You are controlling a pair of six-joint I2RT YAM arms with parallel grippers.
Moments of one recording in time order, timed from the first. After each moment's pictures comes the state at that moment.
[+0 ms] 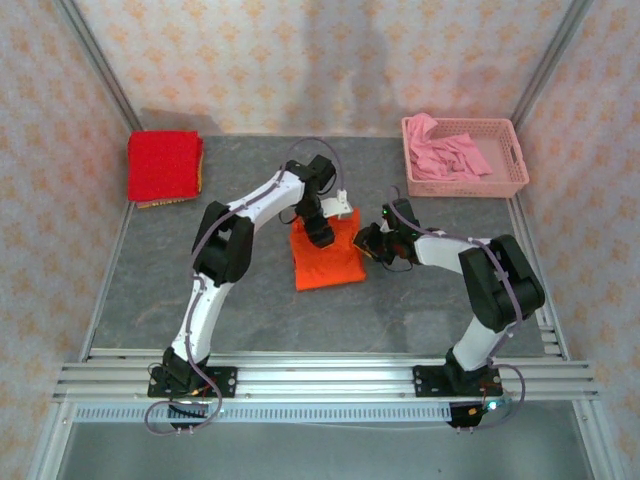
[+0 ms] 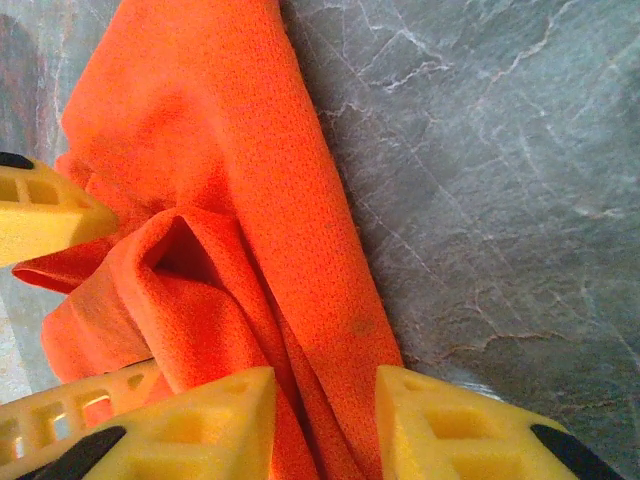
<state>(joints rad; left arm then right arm) -0.50 2.32 1.99 -1.12 0.25 0.62 0.39 1.69 0.83 -0.04 -0.38 0.92</state>
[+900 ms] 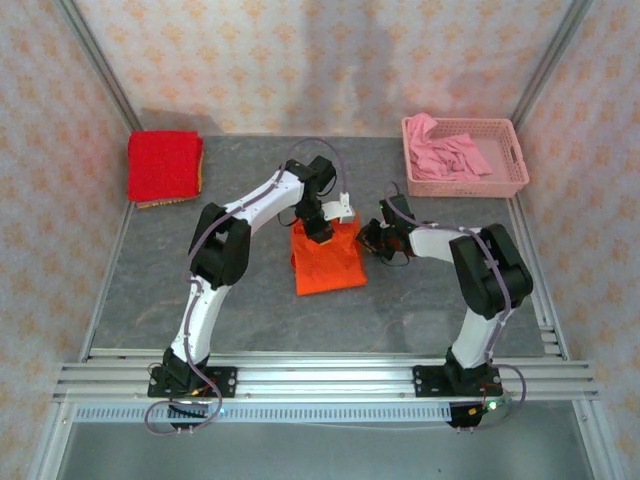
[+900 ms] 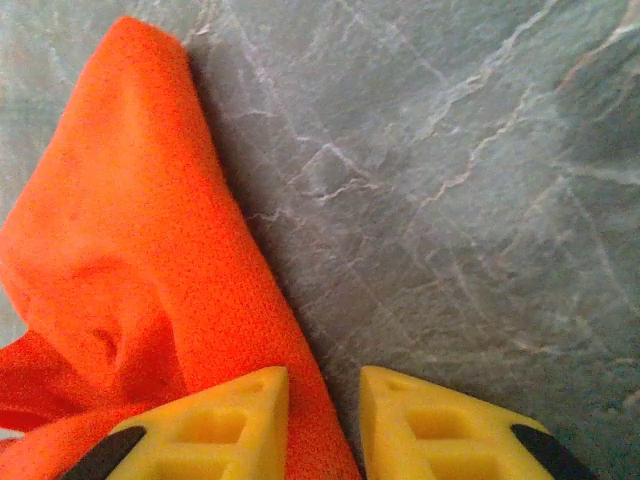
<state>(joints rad) -0.51 2.27 1.96 -1.16 0.34 0.66 0.38 1.80 0.92 -0.08 -0.32 0.93</state>
